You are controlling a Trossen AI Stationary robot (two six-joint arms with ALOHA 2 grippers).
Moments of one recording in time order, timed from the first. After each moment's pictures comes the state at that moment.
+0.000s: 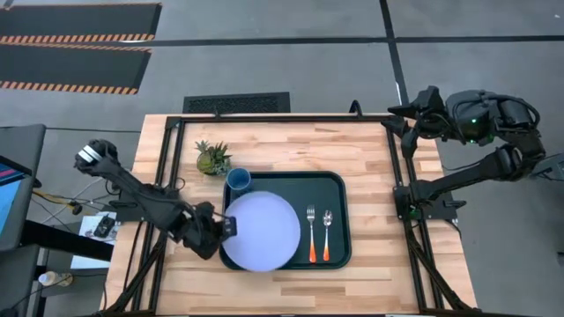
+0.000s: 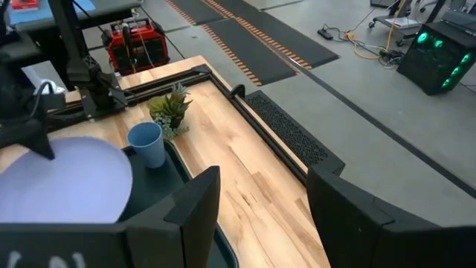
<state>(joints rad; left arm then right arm) -0.62 1.32 0.95 -0.81 -0.33 -2.26 0.00 1.02 1.78 -1.26 0.50 0.26</state>
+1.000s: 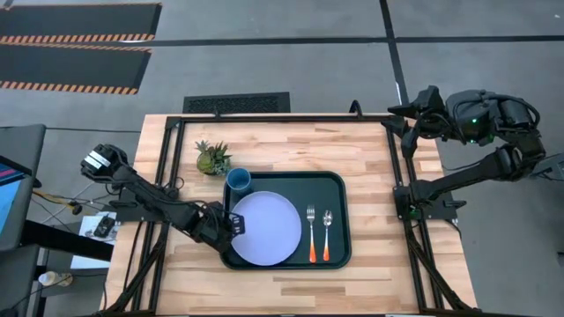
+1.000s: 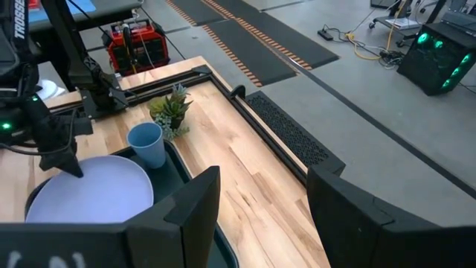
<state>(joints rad) -0.53 1.44 0.75 -0.52 -0.29 -2.15 0.00 1.02 1.78 -1.25 0.50 0.26</state>
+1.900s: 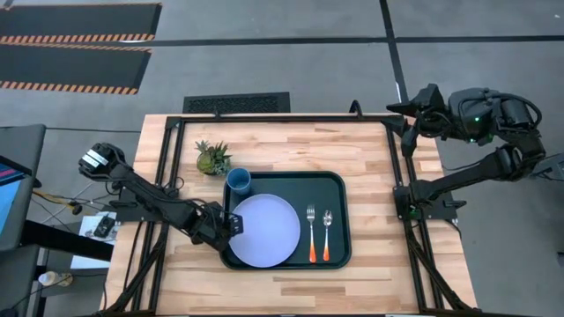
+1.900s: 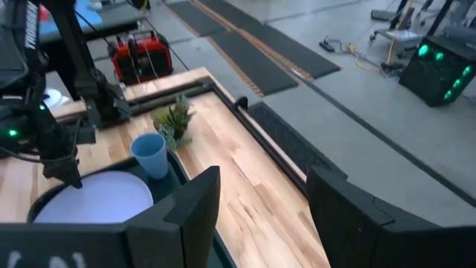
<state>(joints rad) -0.52 1.42 0.75 -0.54 -0.24 -2.19 0.00 1.01 1.78 -1.21 0.50 0.23</state>
